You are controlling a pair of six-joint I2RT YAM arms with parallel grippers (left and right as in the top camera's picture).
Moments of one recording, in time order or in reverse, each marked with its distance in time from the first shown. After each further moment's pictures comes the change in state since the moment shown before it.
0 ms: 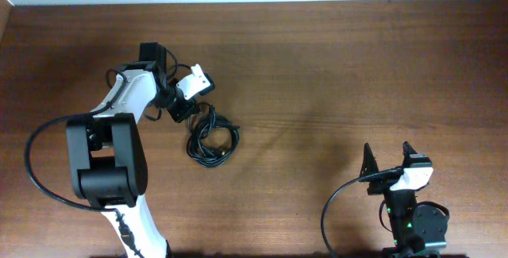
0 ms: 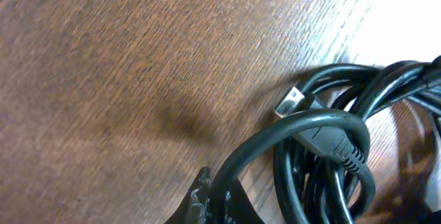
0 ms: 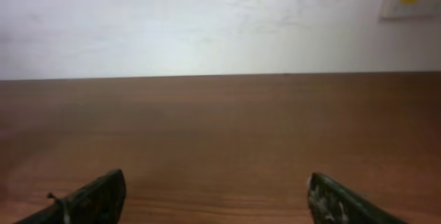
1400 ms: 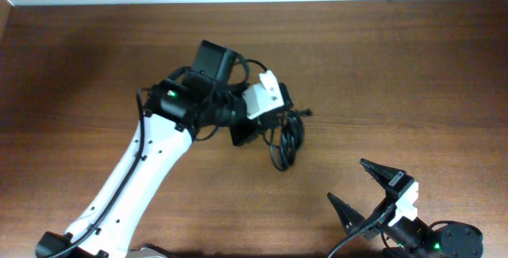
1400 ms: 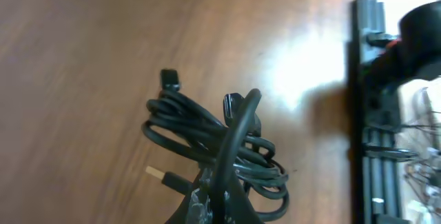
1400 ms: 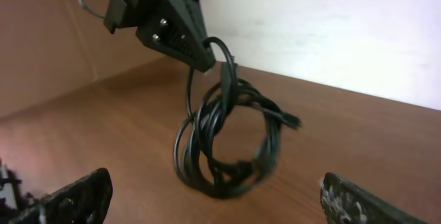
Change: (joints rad) left arm -0.498 -0.554 0.031 -0.180 0.274 -0.262; right arm 0.000 -0.001 0.357 -0.389 -0.696 -0.010
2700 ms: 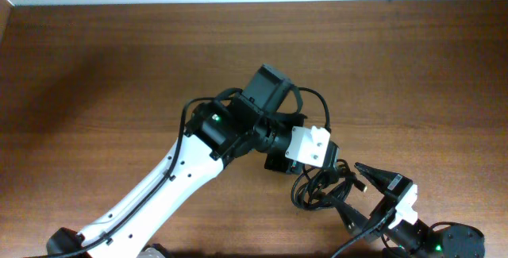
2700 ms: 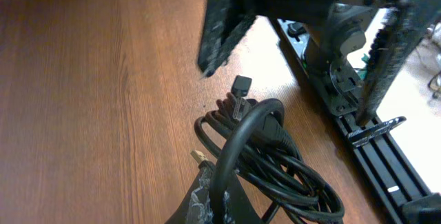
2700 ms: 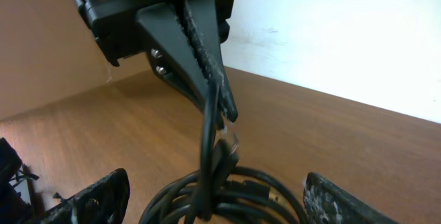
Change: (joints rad) left arm -0.274 0.000 0.000 0.084 0.051 0.313; right arm 0.000 0.000 0.000 0.035 -0.047 -0.003
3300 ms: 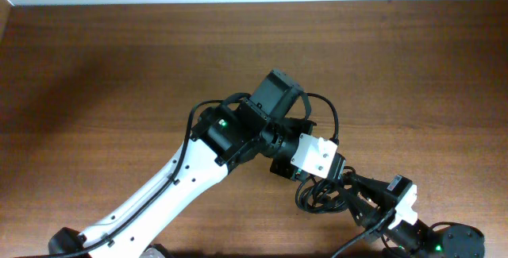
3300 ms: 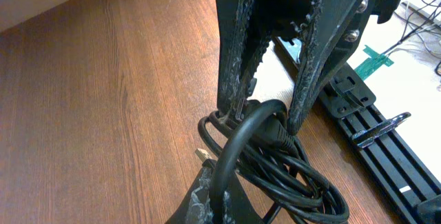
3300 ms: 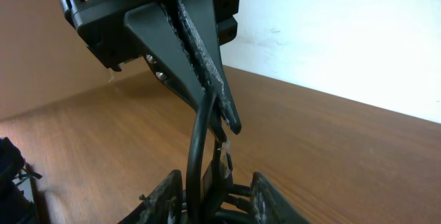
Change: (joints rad) left arm -0.040 0.000 0.000 0.026 0.000 0.048; right arm 0.000 0.000 0.000 0.000 -0.008 0.000
